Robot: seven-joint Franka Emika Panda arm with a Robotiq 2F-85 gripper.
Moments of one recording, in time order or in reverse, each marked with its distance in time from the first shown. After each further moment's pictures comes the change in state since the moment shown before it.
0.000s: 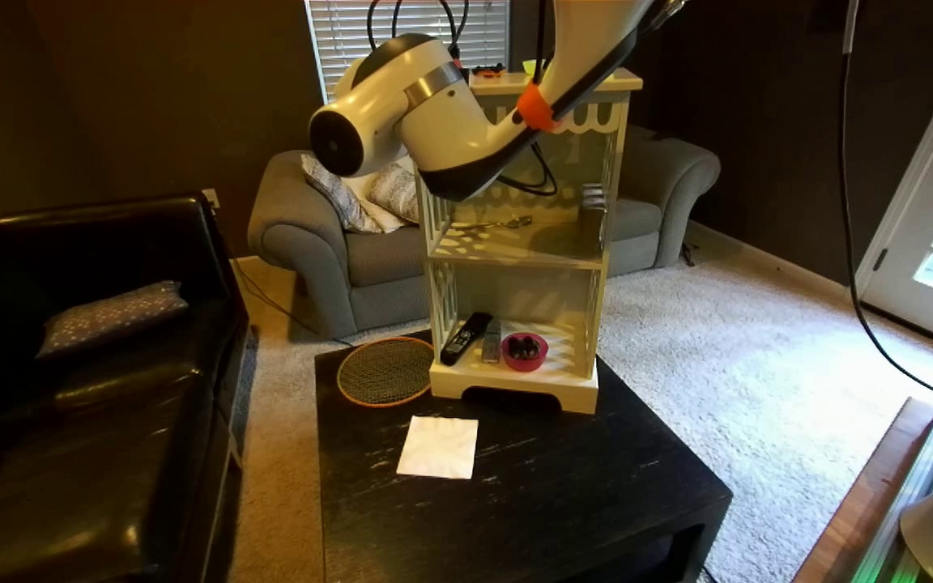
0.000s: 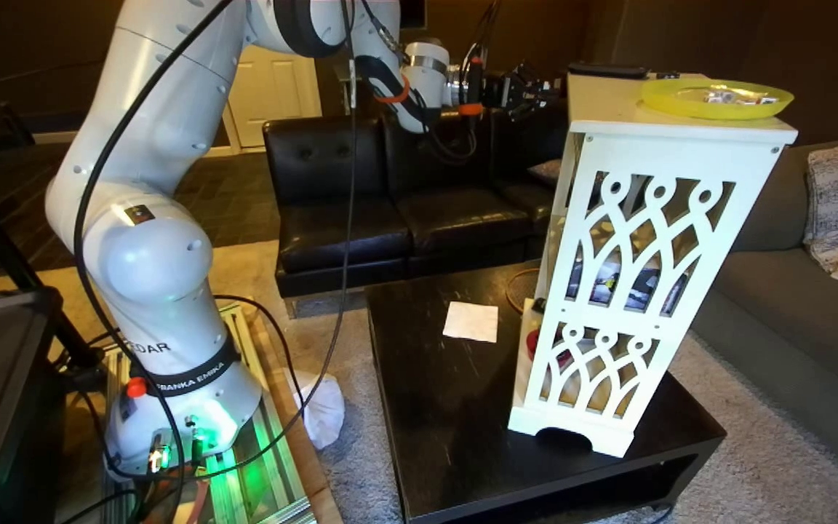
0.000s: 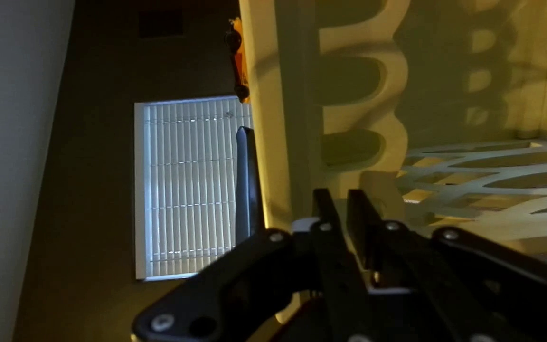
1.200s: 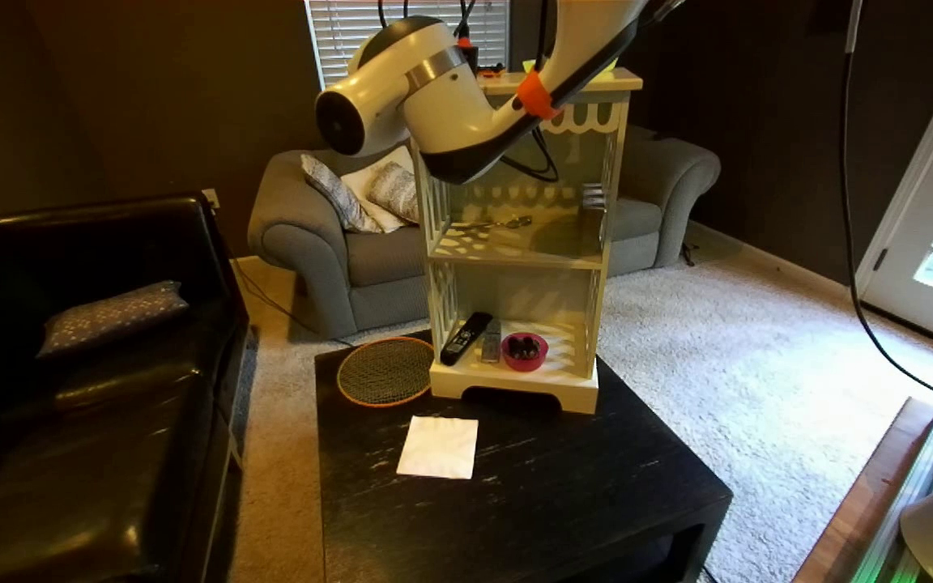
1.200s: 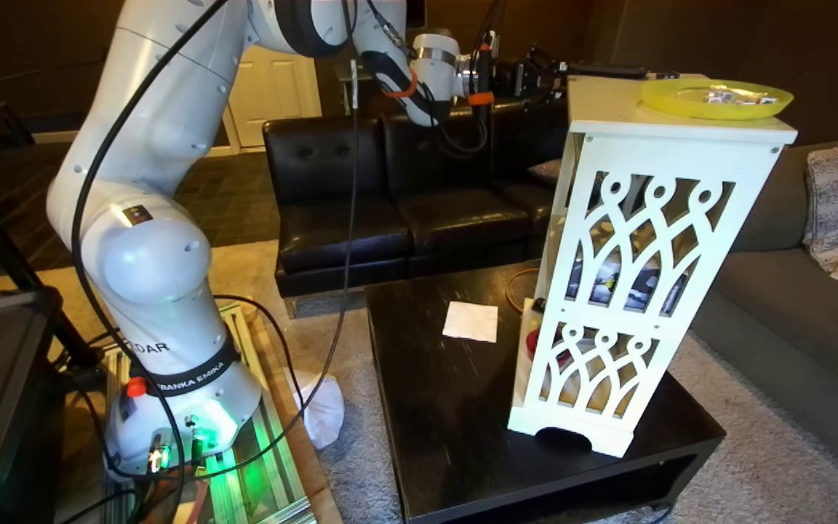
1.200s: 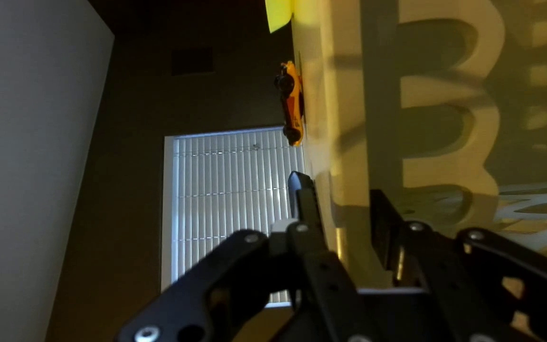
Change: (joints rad) arm -0.020 0.000 -0.012 0.046 -0.002 -0.066 -0.019
